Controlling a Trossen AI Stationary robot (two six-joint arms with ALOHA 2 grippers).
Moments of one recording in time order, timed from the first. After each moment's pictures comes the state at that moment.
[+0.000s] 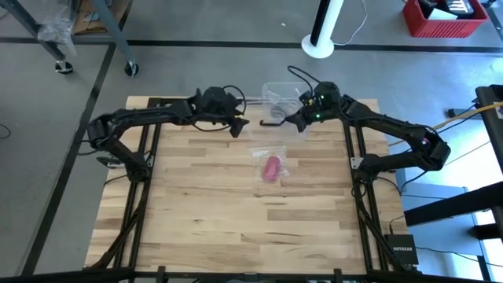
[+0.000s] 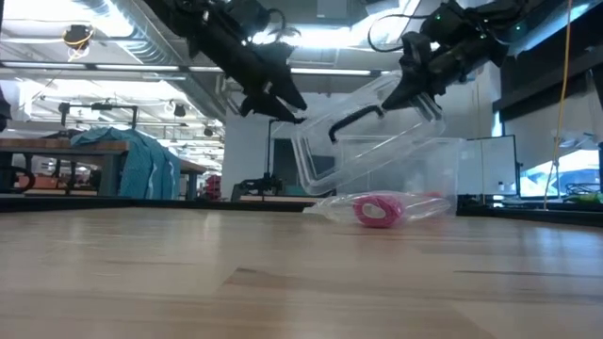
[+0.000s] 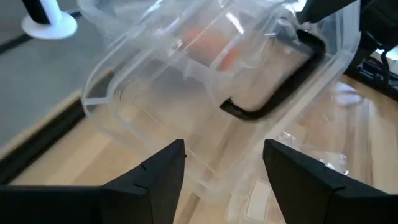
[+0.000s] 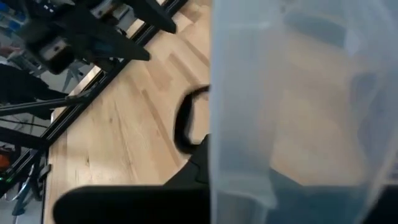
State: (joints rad) left arm 0.45 1.54 1.10 -0.13 0.10 -0.20; right arm -0.67 1.22 0.85 -0.22 -0.49 0.37
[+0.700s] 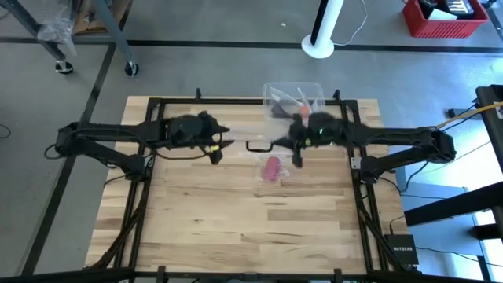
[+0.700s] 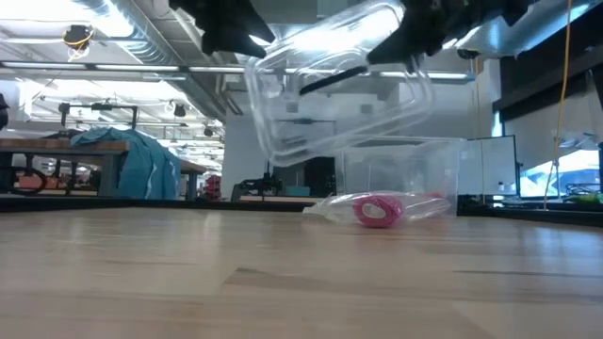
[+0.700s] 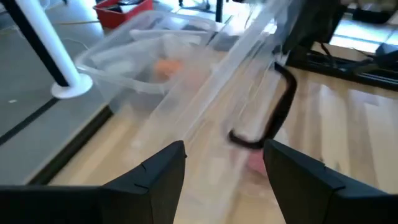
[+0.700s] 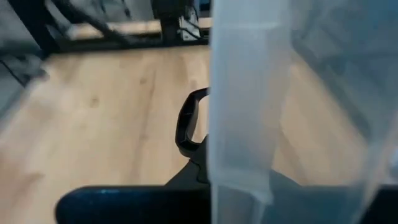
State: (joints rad) left arm 0.09 1.16 0.99 -0.28 -0.27 -0.15; right arm -0.20 1.14 0.85 -0.14 -0.17 -0.03
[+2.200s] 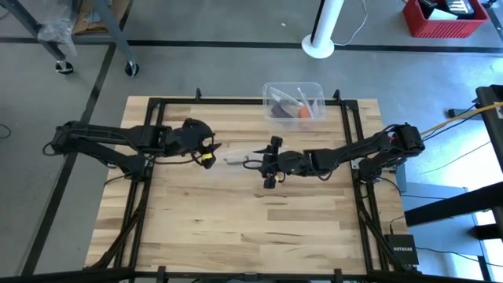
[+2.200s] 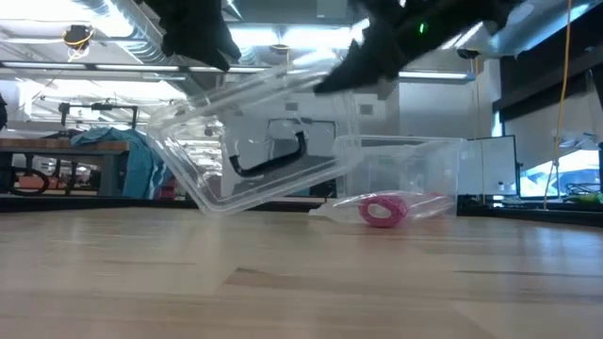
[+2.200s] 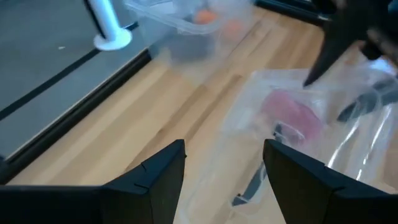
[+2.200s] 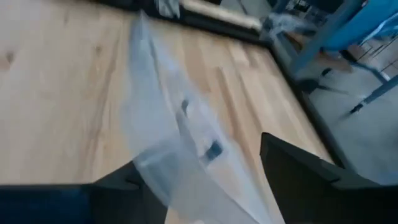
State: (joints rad) left arm -0.03 1.09 0.97 -0.54 -0.51 -0.39; right arm 0.13 1.56 0.88 0.21 0.40 -0.18
